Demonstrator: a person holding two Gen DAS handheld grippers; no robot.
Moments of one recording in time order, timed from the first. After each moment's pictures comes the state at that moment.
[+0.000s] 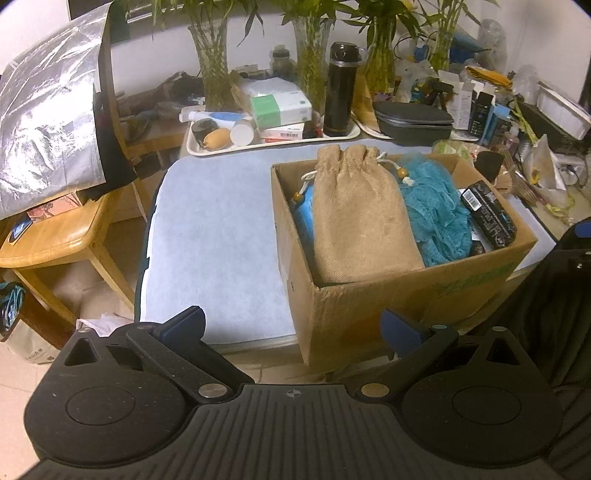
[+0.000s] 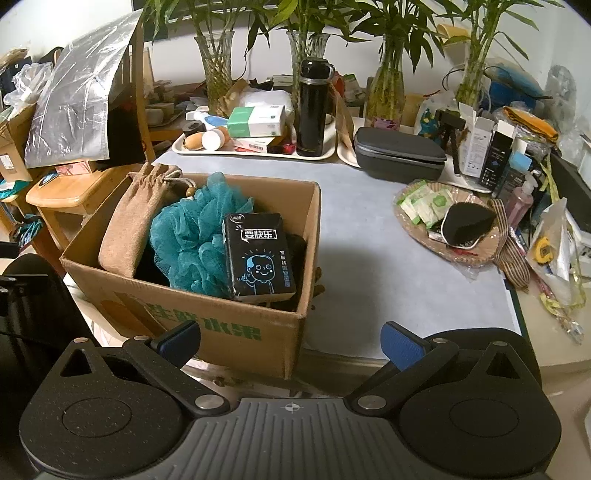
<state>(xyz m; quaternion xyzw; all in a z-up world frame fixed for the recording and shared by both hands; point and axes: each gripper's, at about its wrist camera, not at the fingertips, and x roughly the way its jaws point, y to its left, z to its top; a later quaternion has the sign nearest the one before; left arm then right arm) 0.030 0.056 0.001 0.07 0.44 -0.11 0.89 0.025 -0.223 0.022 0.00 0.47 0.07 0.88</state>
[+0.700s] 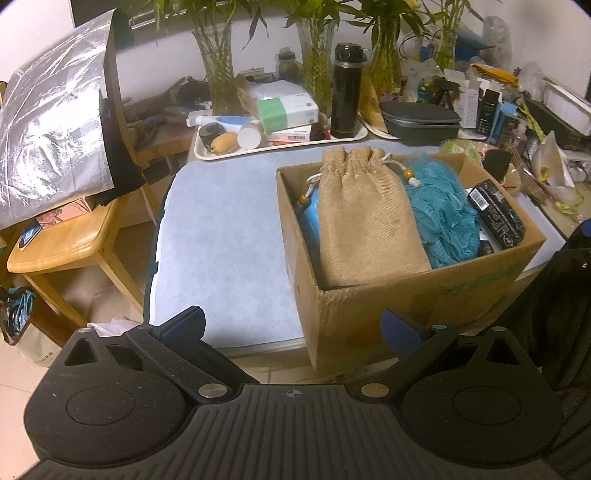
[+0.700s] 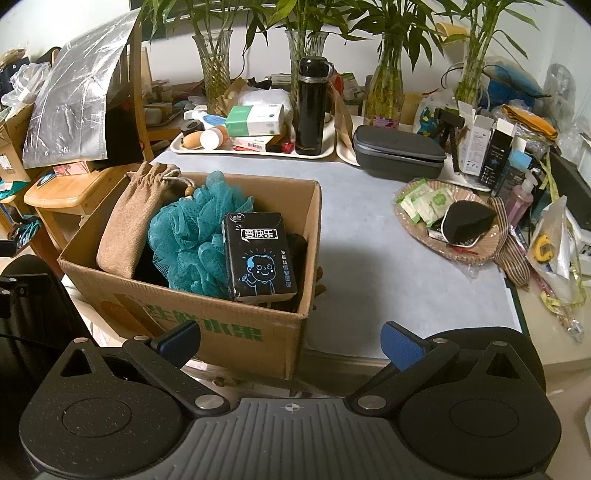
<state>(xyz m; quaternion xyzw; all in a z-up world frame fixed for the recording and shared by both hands) 0.031 0.053 0.001 0.08 0.43 -0.10 0.89 0.026 -0.223 0.021 0.00 0.47 0.07 0.88</state>
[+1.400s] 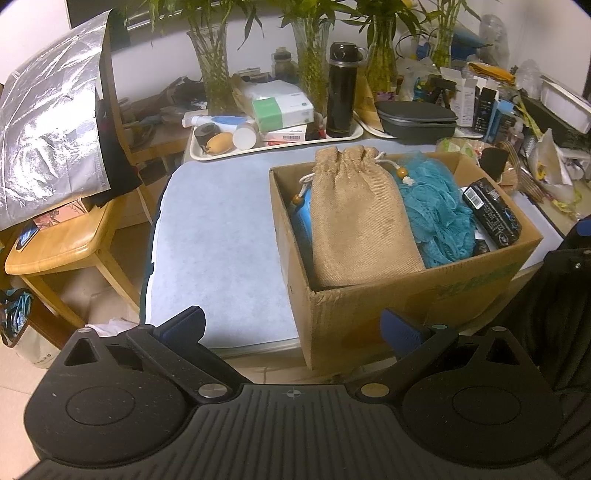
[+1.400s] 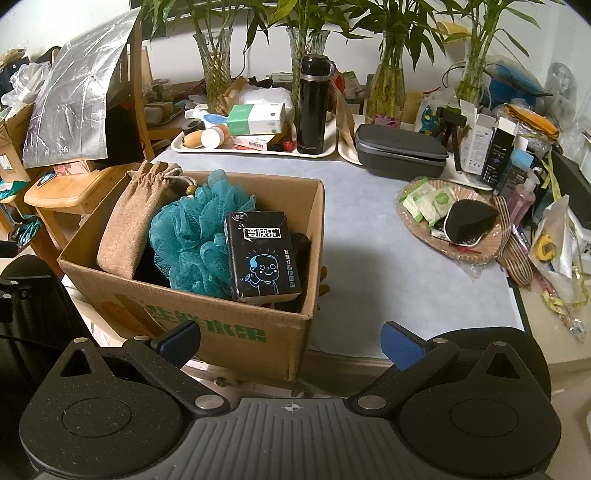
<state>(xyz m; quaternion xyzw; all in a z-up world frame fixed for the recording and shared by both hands) 0.030 0.047 0.001 0.08 0.43 -0.10 0.89 0.028 -0.219 0.018 0.00 0.48 0.07 0.88</state>
